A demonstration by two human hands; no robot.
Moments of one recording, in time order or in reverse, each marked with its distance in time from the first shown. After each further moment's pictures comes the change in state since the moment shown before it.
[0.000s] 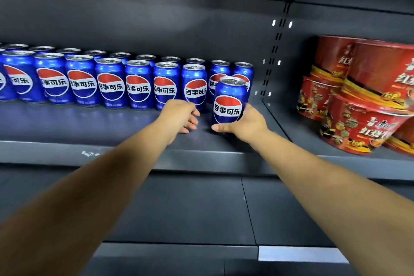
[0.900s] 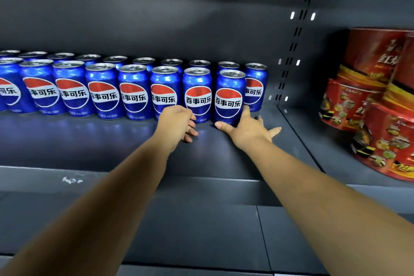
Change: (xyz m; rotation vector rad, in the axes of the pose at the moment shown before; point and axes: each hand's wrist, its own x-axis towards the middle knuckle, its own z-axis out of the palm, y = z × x) left_hand 0.059 -0.018 0.005 -0.103 0.106 0.081; right_hand 0.061 0.012 0.023 -0.528 -0.019 0.028
